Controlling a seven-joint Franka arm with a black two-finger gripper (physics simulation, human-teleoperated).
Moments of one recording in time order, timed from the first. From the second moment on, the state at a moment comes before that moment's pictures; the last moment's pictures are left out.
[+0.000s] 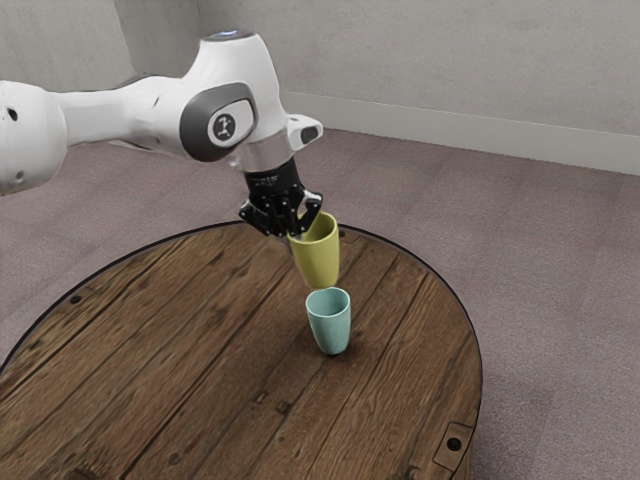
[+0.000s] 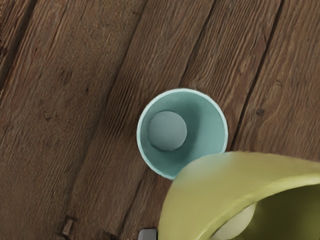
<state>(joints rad) -0.11 0.14 -0.10 -1.77 -0.08 1.96 -0.58</state>
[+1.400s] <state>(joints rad) -0.09 0.33 -0.09 -1.65 -0.07 1.96 -0.65</state>
